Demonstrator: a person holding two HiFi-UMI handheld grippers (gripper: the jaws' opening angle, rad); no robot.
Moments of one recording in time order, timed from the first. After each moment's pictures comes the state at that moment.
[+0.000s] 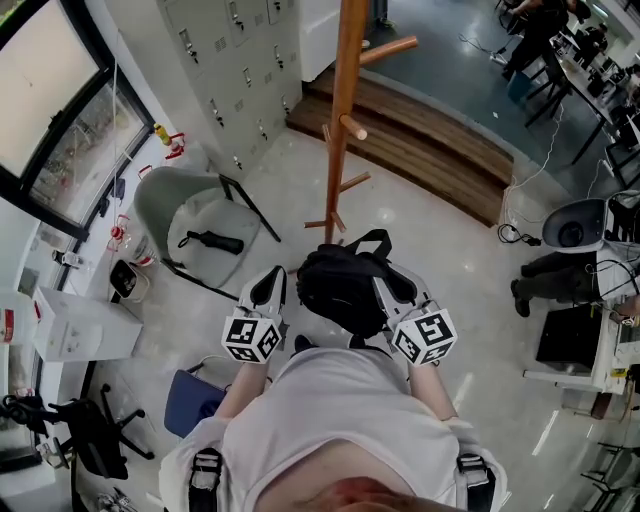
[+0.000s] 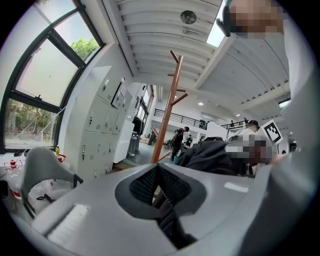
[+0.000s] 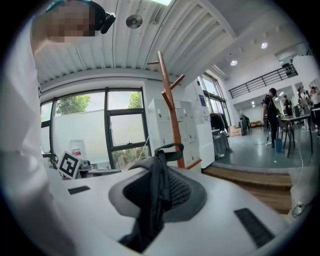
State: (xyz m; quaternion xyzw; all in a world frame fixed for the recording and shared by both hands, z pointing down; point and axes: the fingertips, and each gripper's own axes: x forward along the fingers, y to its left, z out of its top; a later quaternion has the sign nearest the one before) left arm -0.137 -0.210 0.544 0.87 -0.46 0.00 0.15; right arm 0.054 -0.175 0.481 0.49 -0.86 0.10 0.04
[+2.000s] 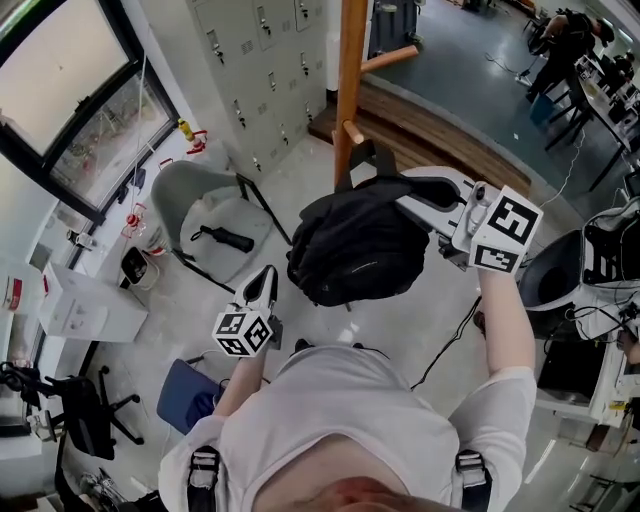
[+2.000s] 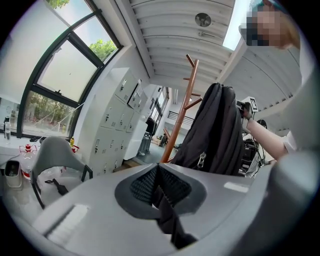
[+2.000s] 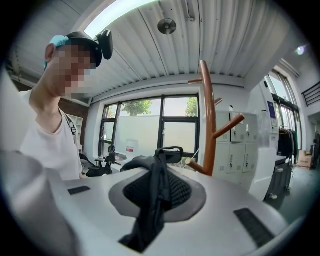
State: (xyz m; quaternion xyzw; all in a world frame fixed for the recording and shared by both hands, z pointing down) left arm -0.159 -0.209 0.548 0.83 -0.52 -0.03 0.20; right arm 0.044 -0.237 0.278 0.16 -0.98 -0.04 0.07
